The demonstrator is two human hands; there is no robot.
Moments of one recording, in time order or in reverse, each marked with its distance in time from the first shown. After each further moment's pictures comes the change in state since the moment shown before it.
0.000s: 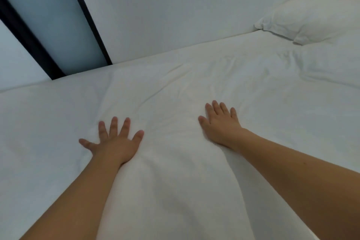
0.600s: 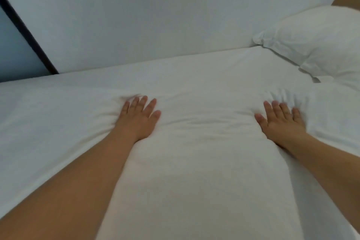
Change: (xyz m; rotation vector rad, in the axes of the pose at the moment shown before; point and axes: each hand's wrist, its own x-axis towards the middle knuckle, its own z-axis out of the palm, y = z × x) left_hand 0.232 0.273 -0.022 0.041 0.208 0.361; right_hand 0.238 0.312 -0.063 -0.236 0.088 0.316
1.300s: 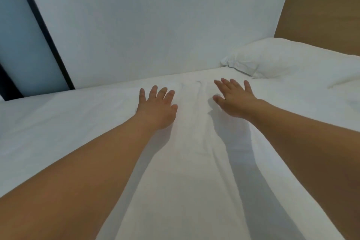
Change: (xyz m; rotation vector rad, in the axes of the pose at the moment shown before) left_hand -0.205 0.128 -0.088 0.101 0.262 0.128; right_hand -0.188 0.014 -0.107 0.043 0.291 -0.389
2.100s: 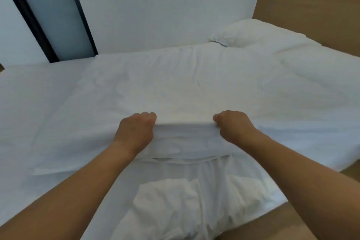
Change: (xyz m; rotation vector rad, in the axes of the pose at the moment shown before) left_hand -0.438 0.002 -0.067 0.014 0.114 0.079; right_hand -0.426 -0.102 -0.058 -0.166 -0.119 -0.090
